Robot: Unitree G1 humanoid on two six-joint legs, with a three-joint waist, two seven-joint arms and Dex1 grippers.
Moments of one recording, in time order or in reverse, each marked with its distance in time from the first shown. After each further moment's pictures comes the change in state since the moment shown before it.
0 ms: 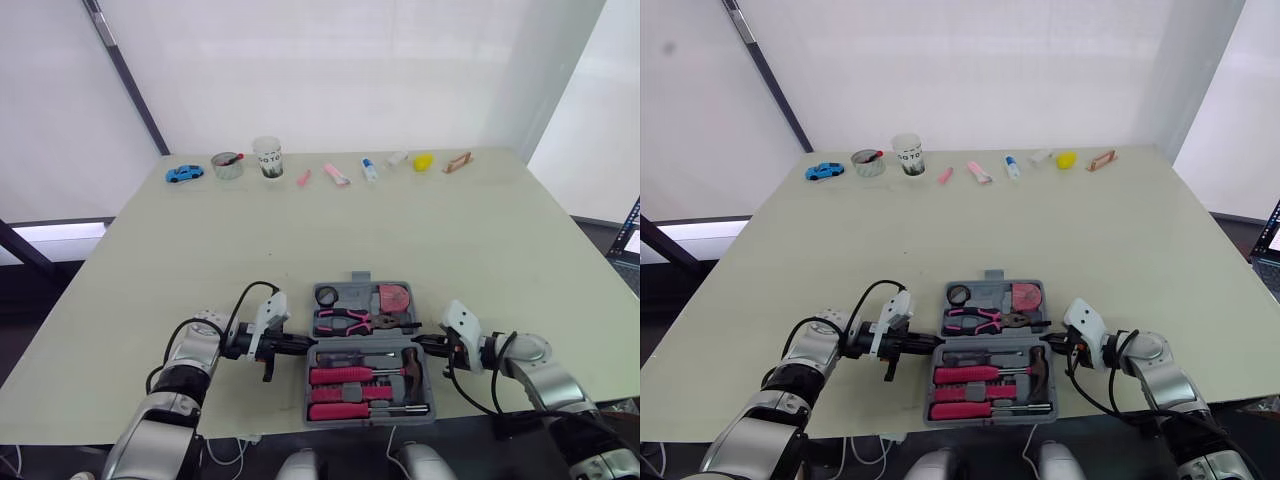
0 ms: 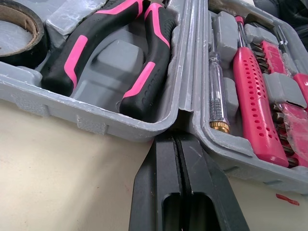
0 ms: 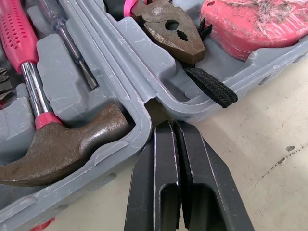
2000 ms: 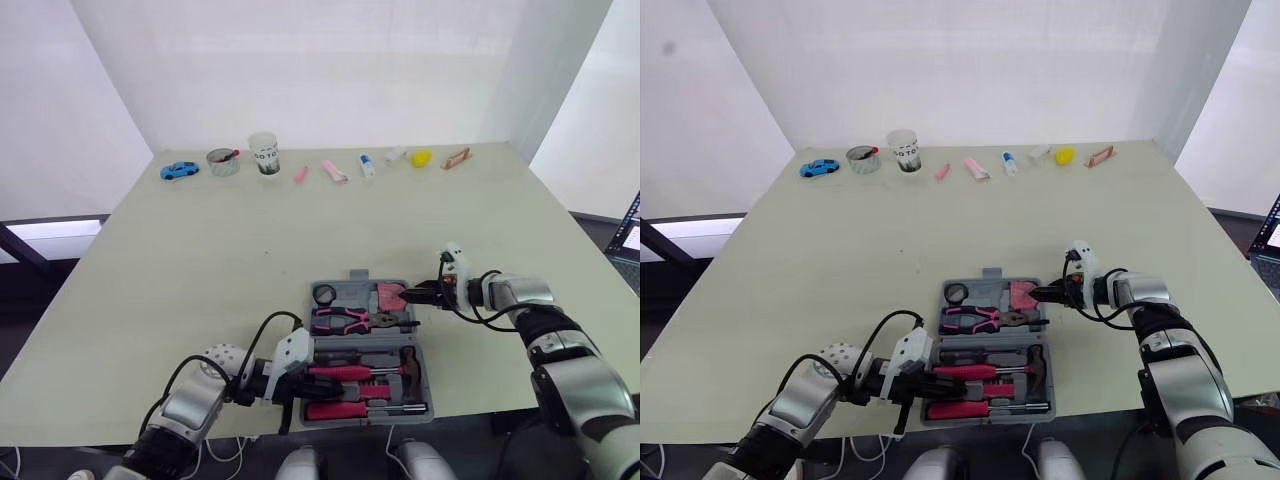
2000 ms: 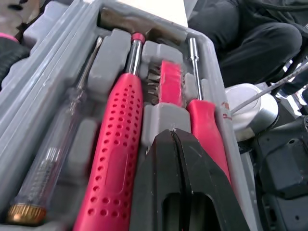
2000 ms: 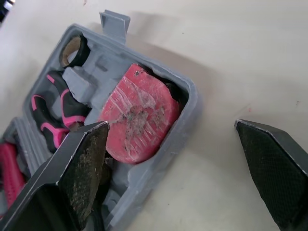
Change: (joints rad) left arm 0.349 0.105 -0.185 -0.737 -0.172 0.224 0.187; right arm -0.641 0.093 -0.090 0.762 0.158 0.393 0.093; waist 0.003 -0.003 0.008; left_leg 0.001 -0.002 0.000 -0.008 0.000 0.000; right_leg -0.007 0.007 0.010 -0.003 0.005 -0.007
